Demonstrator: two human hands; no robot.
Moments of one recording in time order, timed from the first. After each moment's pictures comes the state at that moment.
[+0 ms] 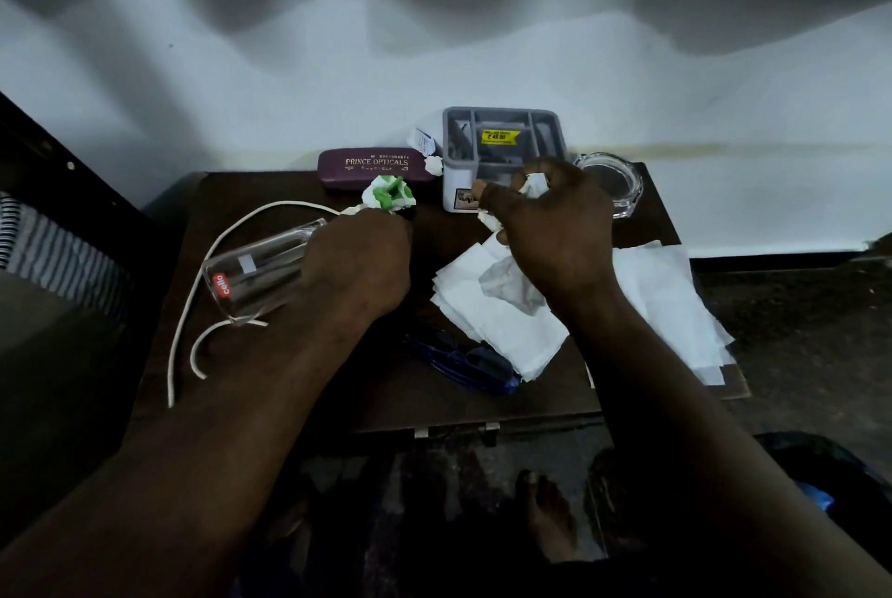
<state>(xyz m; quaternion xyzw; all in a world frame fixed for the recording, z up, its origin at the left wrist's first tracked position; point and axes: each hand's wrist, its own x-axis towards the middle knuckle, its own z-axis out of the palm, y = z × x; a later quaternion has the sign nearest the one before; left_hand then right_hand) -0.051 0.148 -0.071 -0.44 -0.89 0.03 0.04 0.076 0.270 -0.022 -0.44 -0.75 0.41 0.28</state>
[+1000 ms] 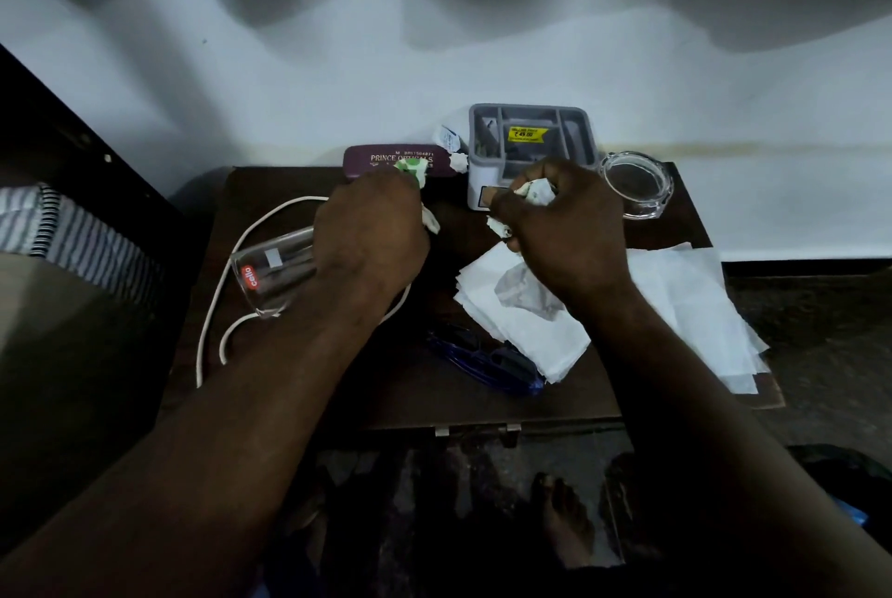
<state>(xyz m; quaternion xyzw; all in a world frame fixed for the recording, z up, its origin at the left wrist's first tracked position) -0.064 0.152 -0.056 -0.40 -0.91 -0.06 0.09 0.069 0.263 -0.030 -0.41 -0.76 0.43 0.26</state>
